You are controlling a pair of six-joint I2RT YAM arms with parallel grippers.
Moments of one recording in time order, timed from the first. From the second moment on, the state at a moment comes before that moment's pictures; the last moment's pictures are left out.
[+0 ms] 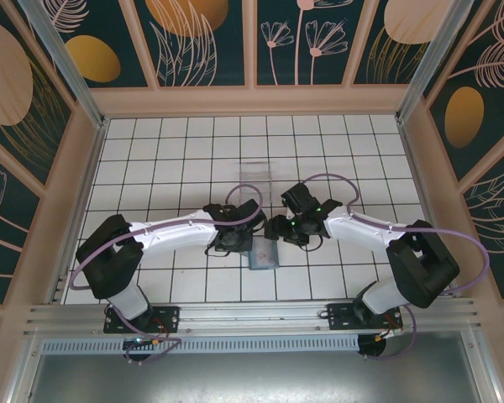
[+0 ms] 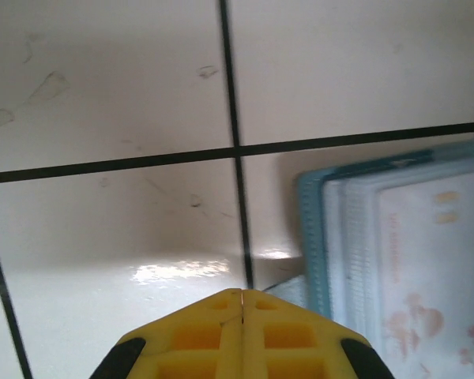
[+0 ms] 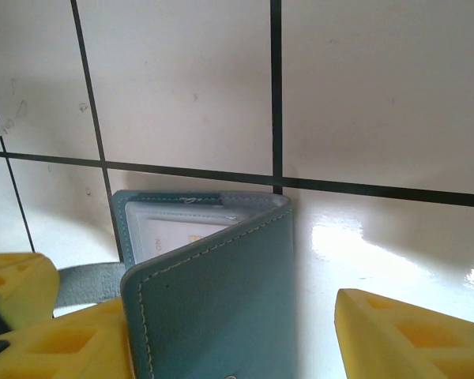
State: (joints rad) left arm -0.96 1.66 1.04 -0.72 -0.12 -0.91; right arm 0.71 1.46 0.80 -0.46 -0.28 0.77
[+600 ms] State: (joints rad) left arm -0.84 1.56 0.84 -0.66 -0.10 -0.91; right arm 0.71 1.46 0.80 -0.47 -0.28 0.76
